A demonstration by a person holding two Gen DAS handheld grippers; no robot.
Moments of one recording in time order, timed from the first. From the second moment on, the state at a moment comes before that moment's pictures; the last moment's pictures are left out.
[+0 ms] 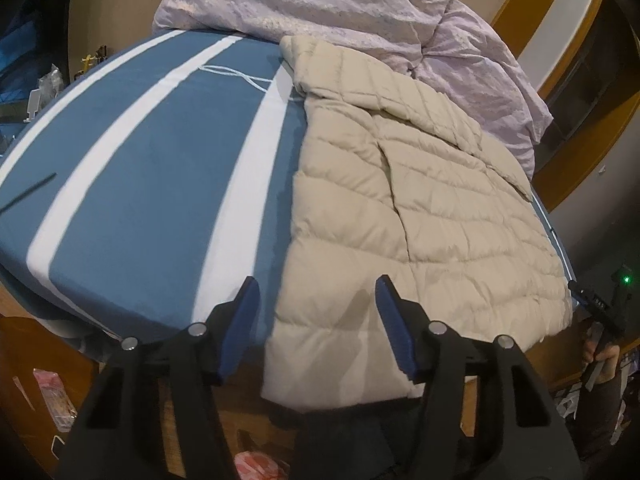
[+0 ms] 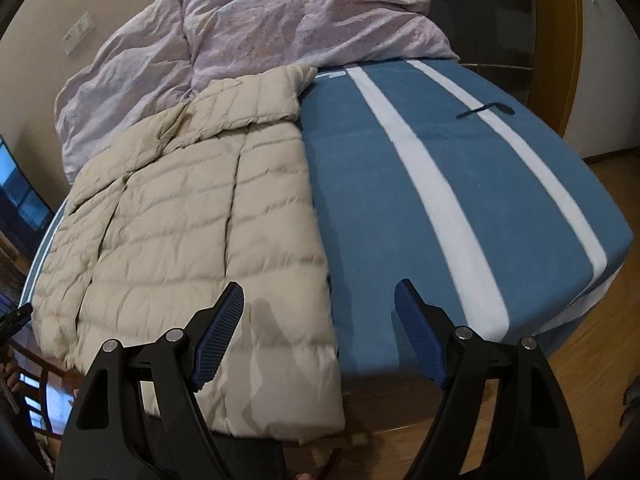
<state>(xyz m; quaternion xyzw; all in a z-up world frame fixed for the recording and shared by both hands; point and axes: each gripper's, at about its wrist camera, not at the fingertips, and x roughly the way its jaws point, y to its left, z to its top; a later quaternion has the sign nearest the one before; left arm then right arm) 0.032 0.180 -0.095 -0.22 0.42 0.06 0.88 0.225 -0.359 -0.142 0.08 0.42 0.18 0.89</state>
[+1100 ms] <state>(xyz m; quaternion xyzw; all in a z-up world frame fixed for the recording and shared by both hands) 0.022 0.156 -0.072 -0.19 0.37 0.07 0.91 0.208 -0.344 -0.114 0.08 0.33 0.22 0.91</state>
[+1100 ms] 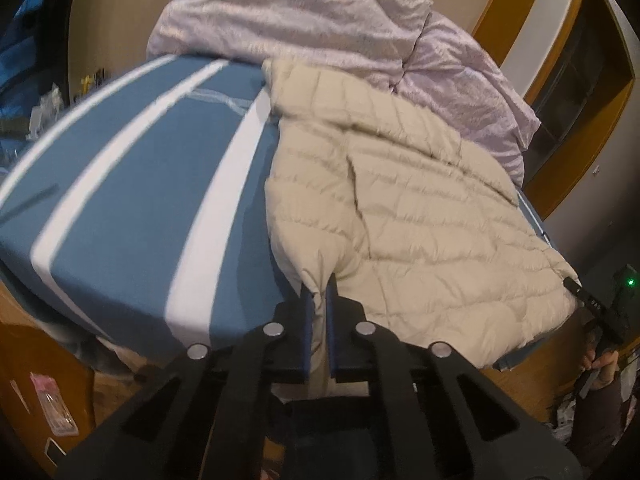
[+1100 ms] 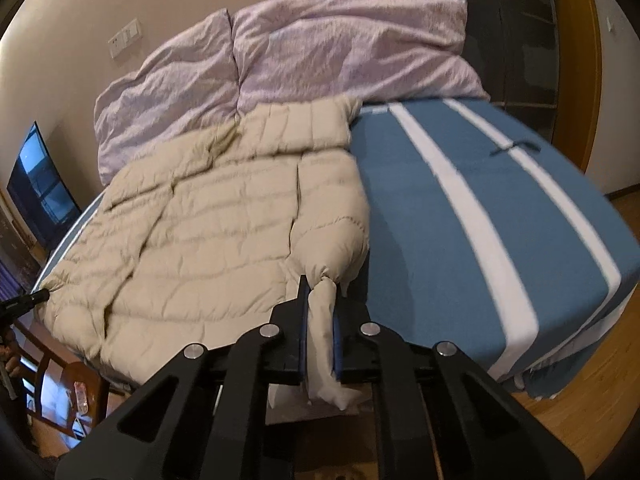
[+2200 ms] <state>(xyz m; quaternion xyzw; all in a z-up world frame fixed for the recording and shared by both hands) 0.268 0.232 0.006 -0.15 0.31 0.17 0.92 0.446 -0.240 -0.038 0.07 0.27 0.15 0.95</state>
